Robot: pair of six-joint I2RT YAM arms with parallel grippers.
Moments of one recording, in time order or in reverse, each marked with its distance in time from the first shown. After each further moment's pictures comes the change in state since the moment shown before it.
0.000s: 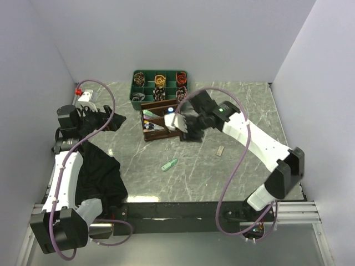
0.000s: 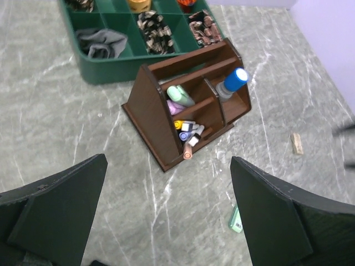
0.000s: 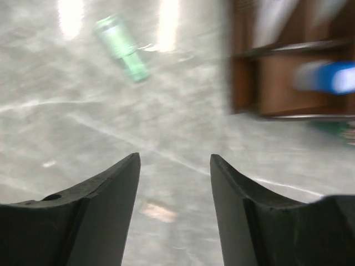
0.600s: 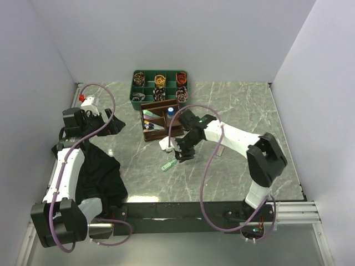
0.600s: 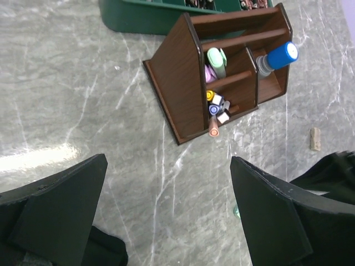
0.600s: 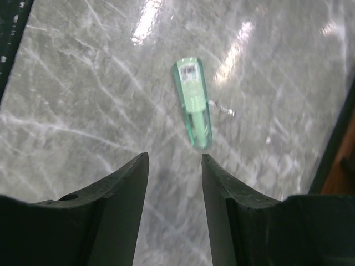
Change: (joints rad) left arm -0.005 0.057 -0.040 -0.094 -0.112 -0.035; right arm 0.024 0.153 -0.266 0.137 -0.303 -0.228
